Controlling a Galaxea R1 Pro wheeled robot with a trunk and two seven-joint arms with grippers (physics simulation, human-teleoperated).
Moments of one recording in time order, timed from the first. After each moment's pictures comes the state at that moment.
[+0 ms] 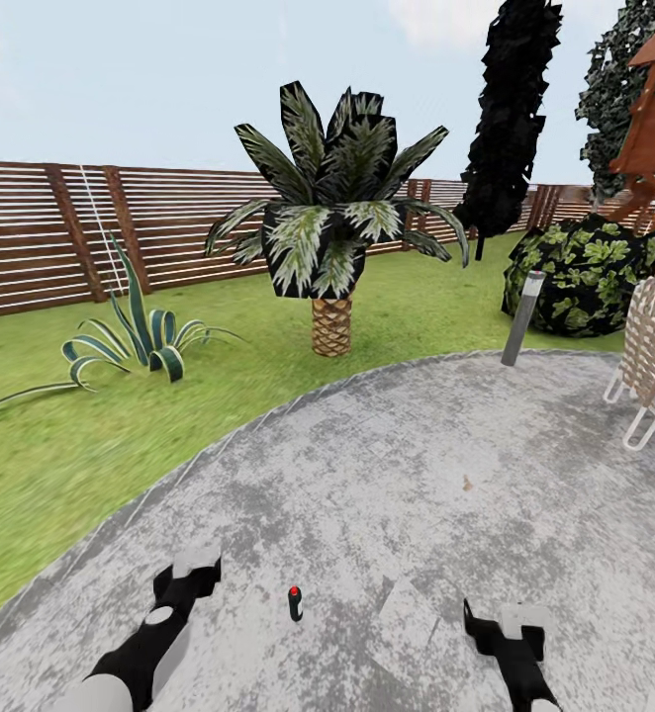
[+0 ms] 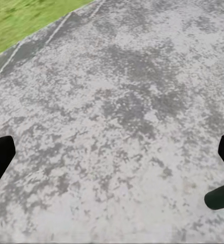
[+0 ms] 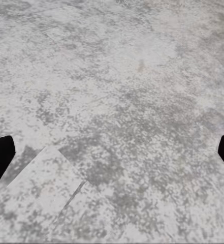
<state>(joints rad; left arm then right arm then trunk) -0.56 0.02 0.04 -0.35 0.05 -0.18 0.14 -0.20 -0.08 0.00 -0.76 0.00 -0.25 -0.16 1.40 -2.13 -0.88</state>
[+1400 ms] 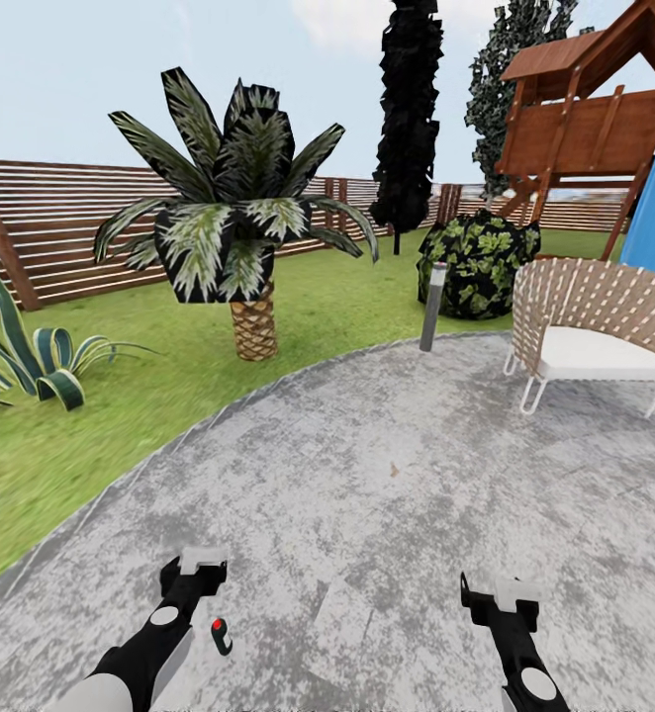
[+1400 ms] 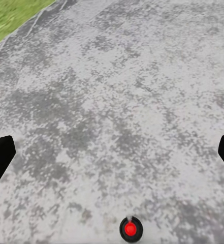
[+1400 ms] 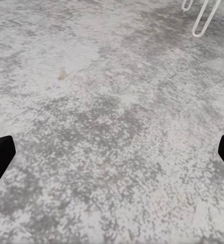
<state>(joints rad) -0.56 0.03 -0.06 -0.35 0.00 -0.20 0.15 -0.26 -0.08 0.00 -0.76 0.00 -0.25 -0.19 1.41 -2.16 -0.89</state>
